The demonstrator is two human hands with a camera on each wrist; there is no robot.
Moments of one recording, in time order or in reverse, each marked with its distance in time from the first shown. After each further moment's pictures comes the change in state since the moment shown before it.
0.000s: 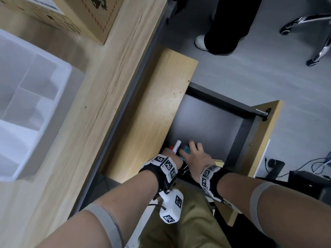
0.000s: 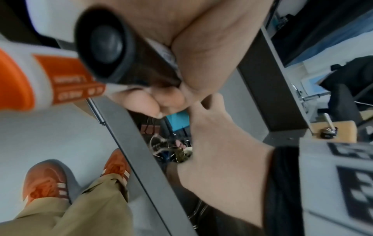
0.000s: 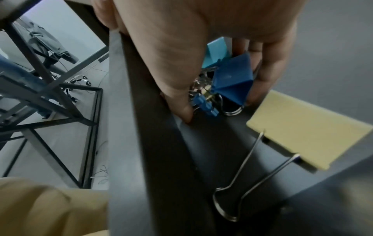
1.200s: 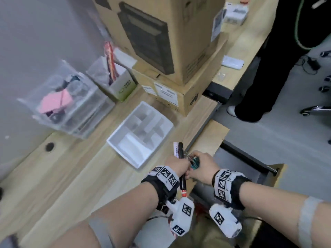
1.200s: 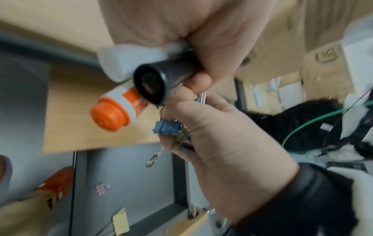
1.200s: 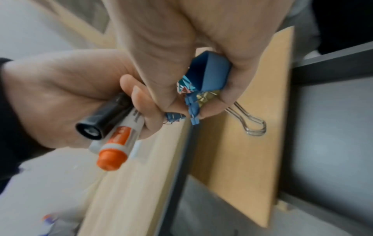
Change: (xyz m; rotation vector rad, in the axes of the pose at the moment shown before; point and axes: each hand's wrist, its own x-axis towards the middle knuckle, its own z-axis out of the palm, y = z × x) left_hand -0.232 0.007 -0.166 -0.748 0.216 0.111; right_hand -0.127 -0.128 -0.231 0.693 0.170 -0.156
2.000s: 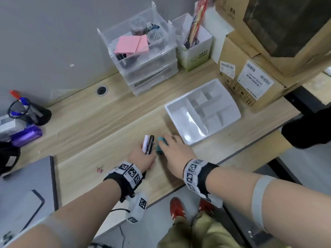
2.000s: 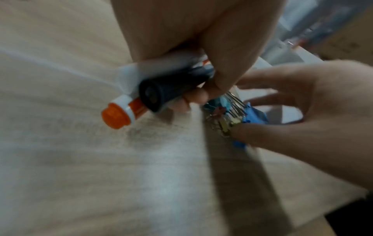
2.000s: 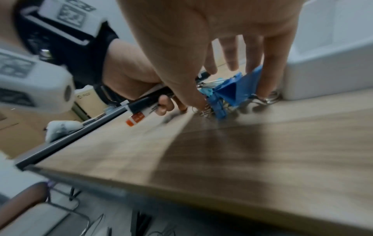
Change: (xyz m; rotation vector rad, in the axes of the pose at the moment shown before) left_hand 0.037 -0.145 -0.232 0.043 0.453 0.127; right_hand 0.022 -0.134 0.184 -0.889 -0.222 -0.704
